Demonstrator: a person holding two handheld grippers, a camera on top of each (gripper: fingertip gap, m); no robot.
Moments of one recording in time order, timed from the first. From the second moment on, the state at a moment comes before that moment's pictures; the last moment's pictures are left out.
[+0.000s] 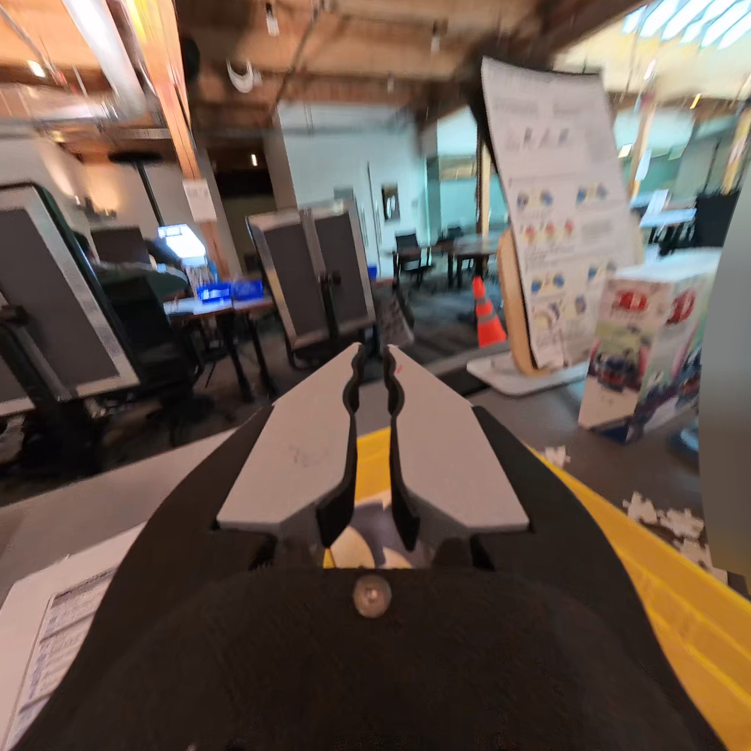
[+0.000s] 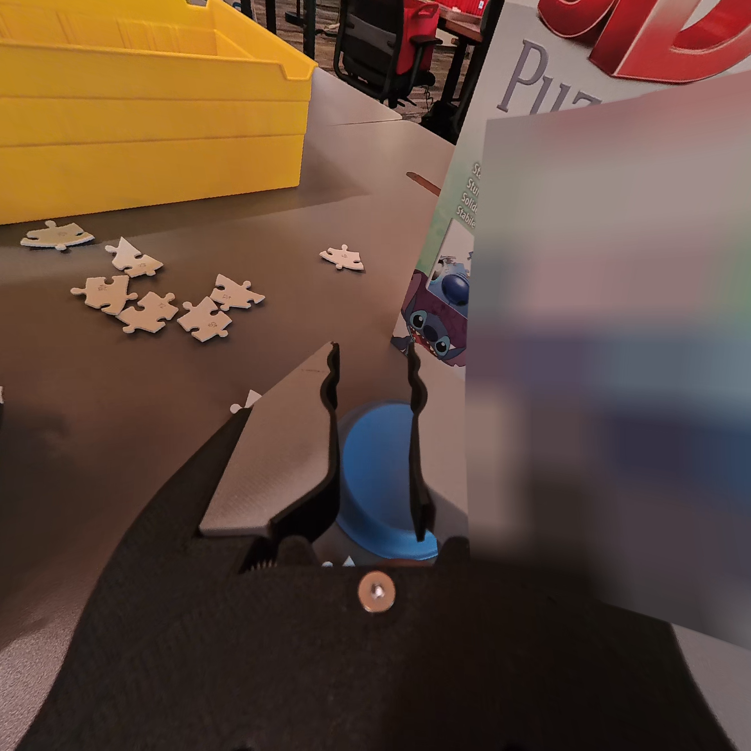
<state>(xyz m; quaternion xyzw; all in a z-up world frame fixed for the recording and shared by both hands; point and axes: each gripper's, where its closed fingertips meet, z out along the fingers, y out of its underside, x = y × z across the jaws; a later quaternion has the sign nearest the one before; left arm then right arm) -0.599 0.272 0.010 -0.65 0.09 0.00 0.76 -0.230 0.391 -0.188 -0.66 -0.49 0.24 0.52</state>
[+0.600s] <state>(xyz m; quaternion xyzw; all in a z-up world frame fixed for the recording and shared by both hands) -0.527 0.278 -0.128 -0.84 0.27 -0.13 0.45 -0.230 0.393 -0.189 -0.66 -0.49 0.24 0.52</state>
